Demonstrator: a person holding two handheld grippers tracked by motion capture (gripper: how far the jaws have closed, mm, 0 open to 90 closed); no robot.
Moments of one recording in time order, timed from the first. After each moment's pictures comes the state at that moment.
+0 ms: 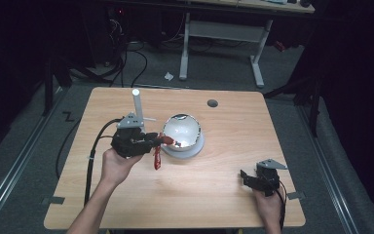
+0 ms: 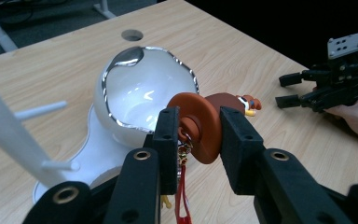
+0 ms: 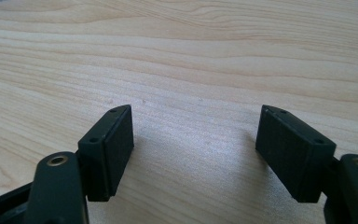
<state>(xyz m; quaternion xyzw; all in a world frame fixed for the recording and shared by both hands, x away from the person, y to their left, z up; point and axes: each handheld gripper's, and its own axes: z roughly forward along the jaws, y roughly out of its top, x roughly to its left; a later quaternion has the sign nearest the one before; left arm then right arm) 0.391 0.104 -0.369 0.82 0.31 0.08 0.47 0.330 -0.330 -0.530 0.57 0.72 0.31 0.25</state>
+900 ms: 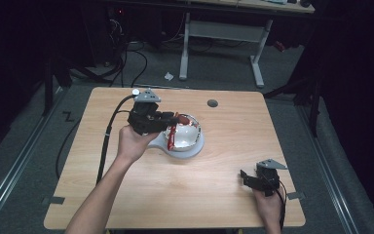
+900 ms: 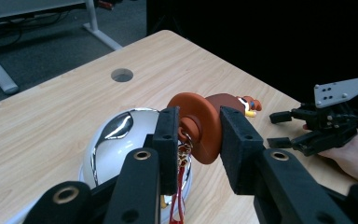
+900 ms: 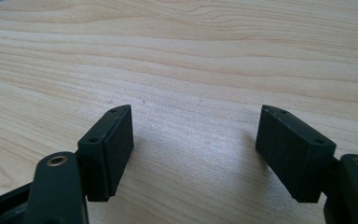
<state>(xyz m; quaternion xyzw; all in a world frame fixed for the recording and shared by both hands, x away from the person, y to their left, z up) 0.430 0.064 -0.332 0.82 0.30 0.09 0.49 0.330 -0.330 -0.530 0.57 0.72 0.30 0.25</state>
